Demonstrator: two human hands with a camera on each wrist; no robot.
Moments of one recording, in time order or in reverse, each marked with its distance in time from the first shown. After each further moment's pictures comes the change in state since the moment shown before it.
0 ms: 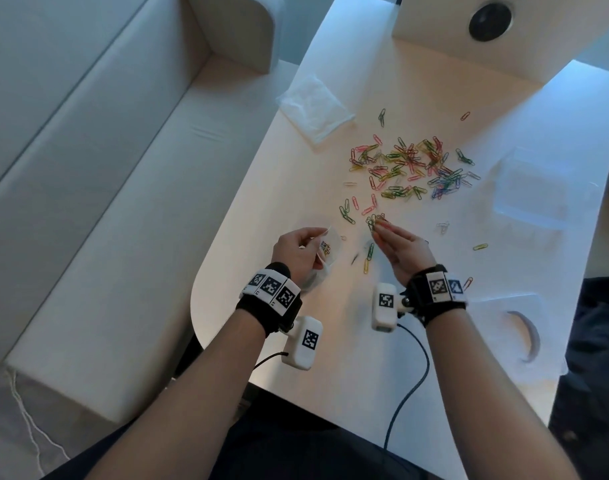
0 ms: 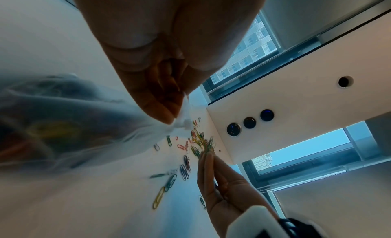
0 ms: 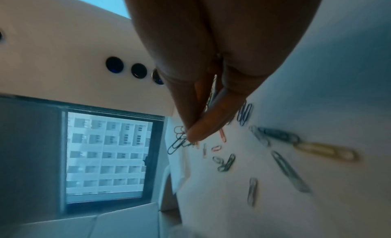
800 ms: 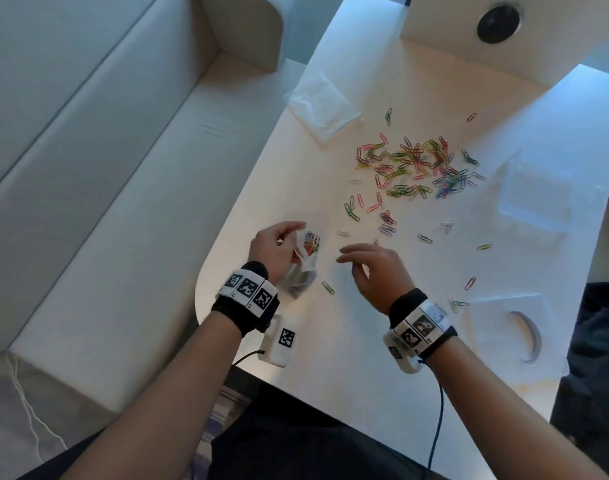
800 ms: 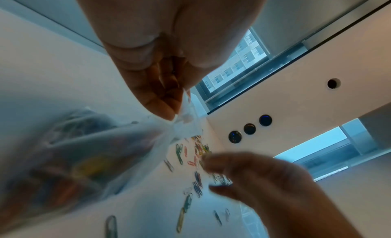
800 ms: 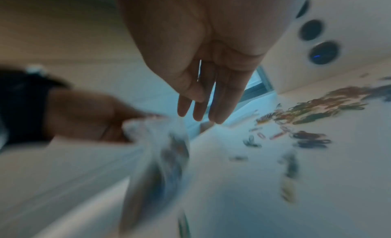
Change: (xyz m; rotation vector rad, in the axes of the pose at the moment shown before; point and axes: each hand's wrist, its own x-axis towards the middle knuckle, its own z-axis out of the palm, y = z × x) left_hand -0.012 -0.006 -0.039 0.065 0.089 0.088; right_hand -0.043 0.041 0.011 -1.415 -0.326 -0.935
